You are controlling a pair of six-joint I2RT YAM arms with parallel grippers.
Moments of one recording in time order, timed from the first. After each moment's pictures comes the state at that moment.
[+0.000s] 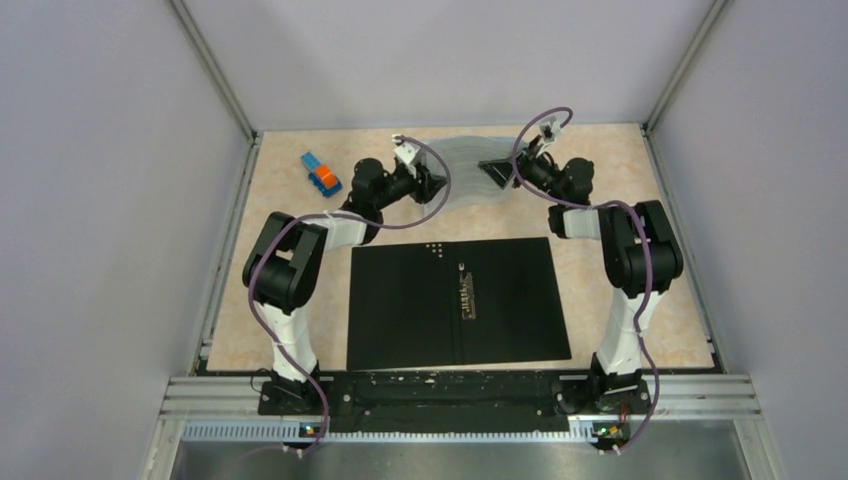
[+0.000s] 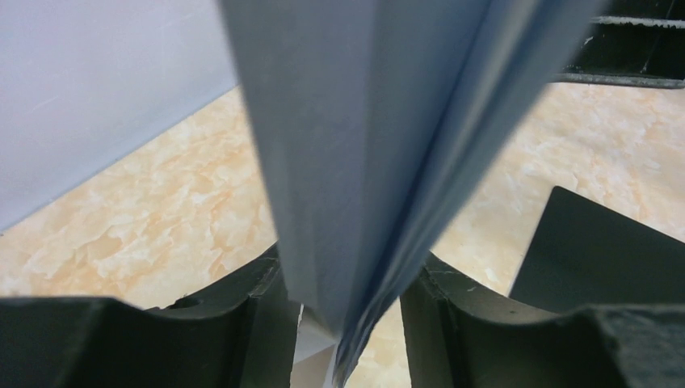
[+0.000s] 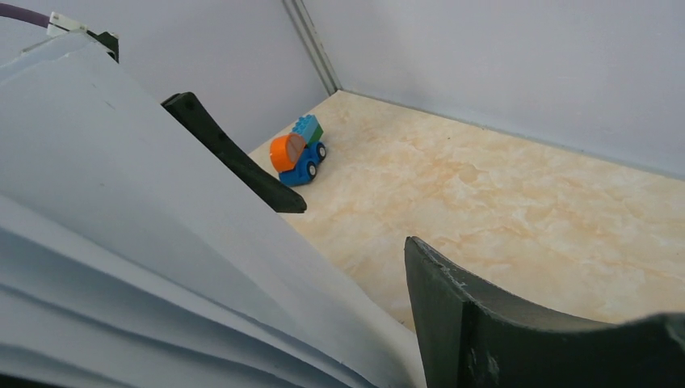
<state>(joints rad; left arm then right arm) -0.39 1.93 1.09 0.84 0.55 -0.03 0.17 1.97 1.03 1.23 -0.77 0.59</state>
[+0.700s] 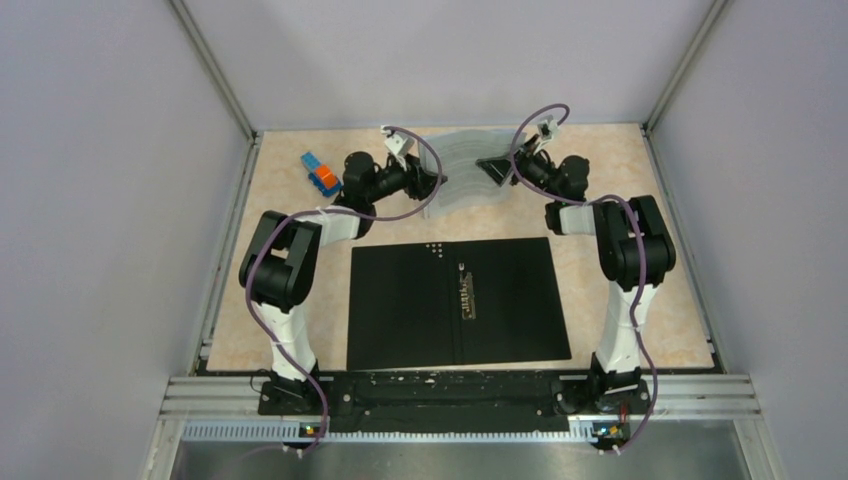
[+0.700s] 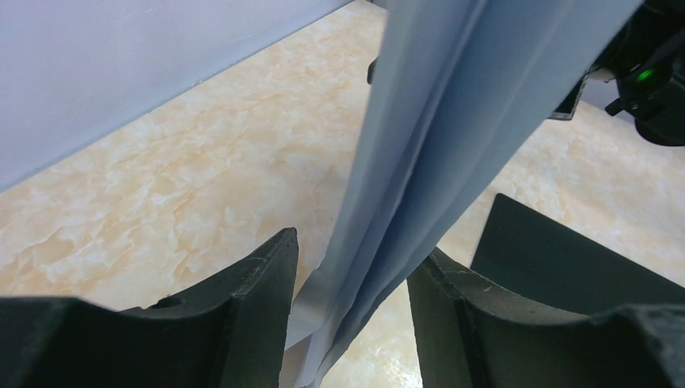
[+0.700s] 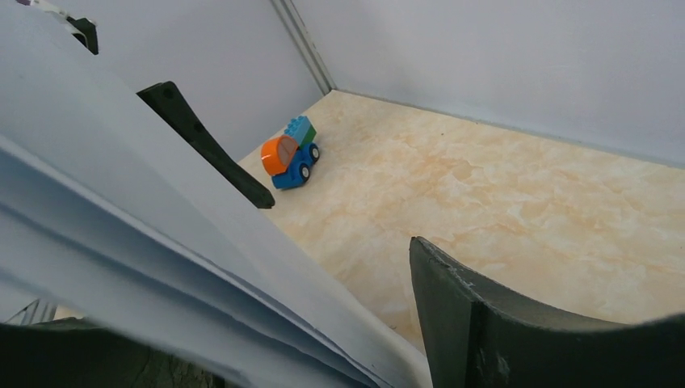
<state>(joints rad) -0.33 1.93 1.12 0.82 0.70 -0.17 0.18 2.04 1.08 1.23 -0.76 0.61</state>
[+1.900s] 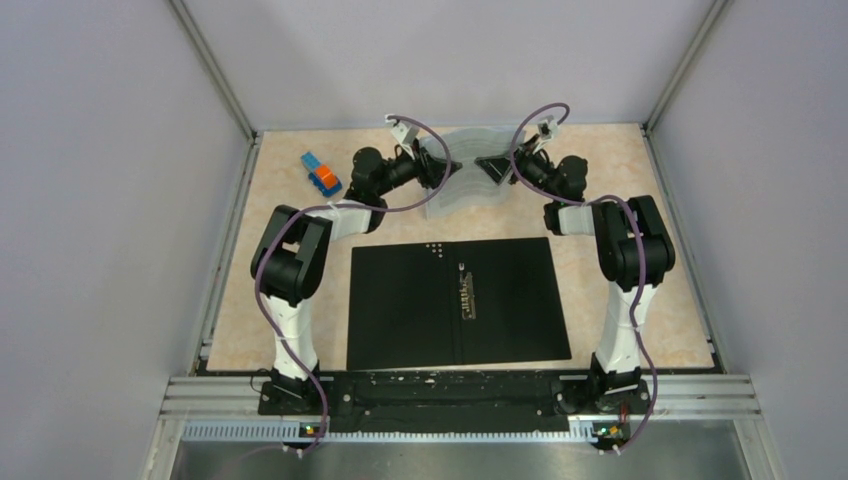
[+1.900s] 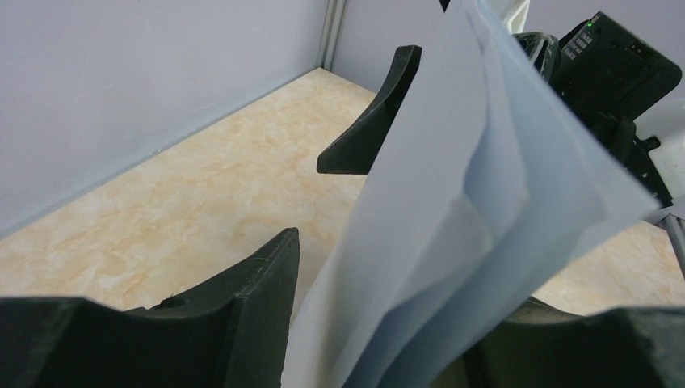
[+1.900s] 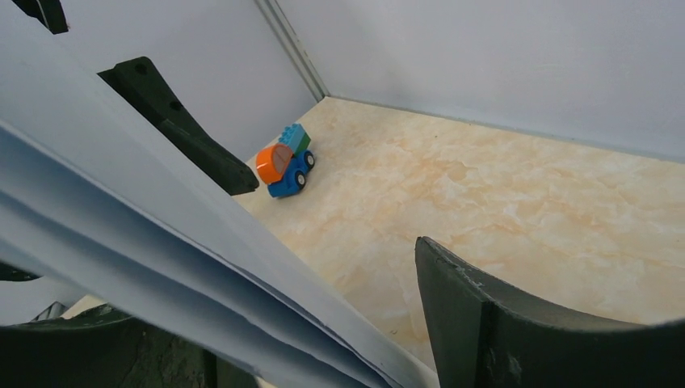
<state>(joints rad) -0.38 2.01 1.22 0.99 0.70 -0.36 0.18 2.04 1.08 1.22 -0.71 0.63</state>
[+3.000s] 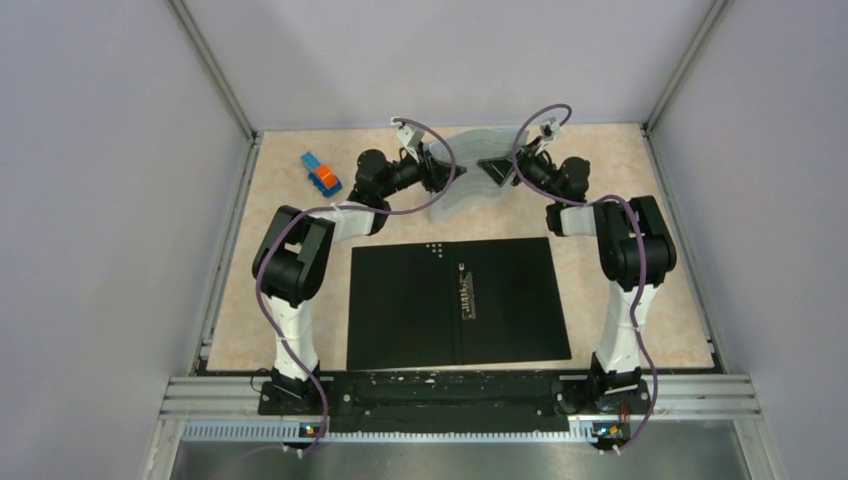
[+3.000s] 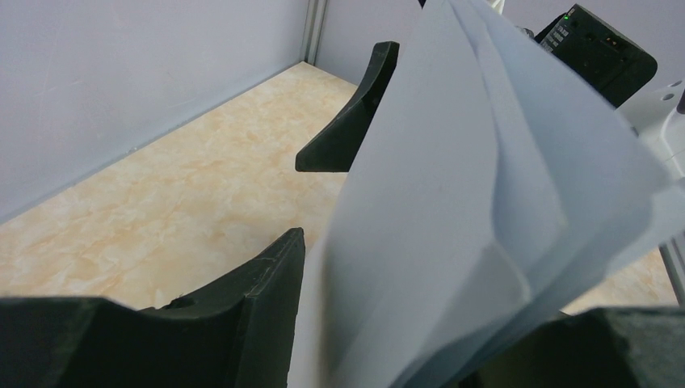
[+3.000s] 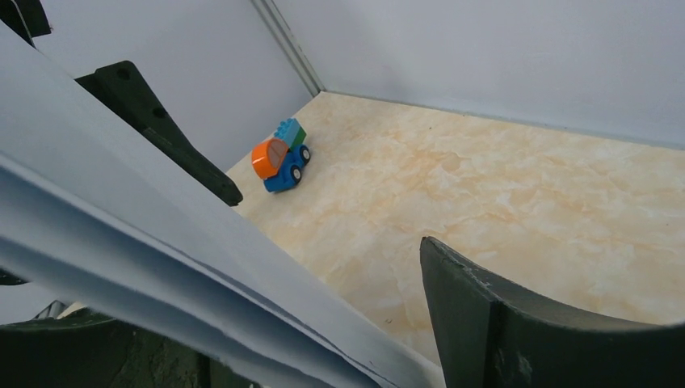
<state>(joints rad) -0.40 2.01 1.22 0.99 0.71 -0.36 0.16 2.04 1.07 1.21 -0.72 0.63</state>
